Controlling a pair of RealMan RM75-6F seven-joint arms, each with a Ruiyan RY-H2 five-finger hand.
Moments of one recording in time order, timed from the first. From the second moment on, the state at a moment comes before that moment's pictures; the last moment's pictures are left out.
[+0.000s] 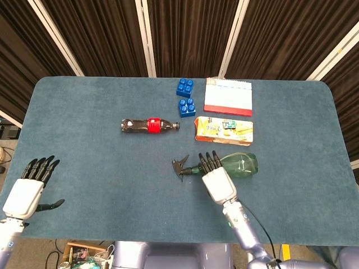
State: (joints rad) left arm -0.16 -1.19 0.02 -1.53 1.58 1.41 0.08; right arm 0.50 -1.68 0.18 -1.69 -1.19 1.14 -1.28
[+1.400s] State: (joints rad) left arm -0.19 -1.22 -0.03 -1.54 1.40 1.30 0.21; right arm 0.68 -1.72 0.12 -1.27 -1.24 1.04 -1.01
